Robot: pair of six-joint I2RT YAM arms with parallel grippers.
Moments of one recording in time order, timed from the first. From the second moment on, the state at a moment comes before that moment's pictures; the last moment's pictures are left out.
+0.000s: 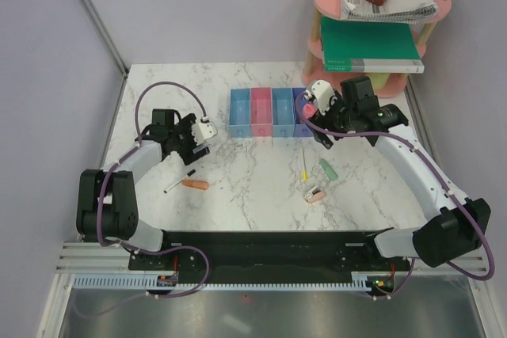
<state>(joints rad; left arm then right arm) -0.07 1.49 0.83 -0.22 0.46 1.07 0.35 1.34 1.30 -0.78 -0.22 -0.49</state>
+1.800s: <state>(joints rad) -0.54 0.57 0.70 -0.35 0.41 1.15 0.35 1.67 1.74 -0.88 -1.07 -0.28</state>
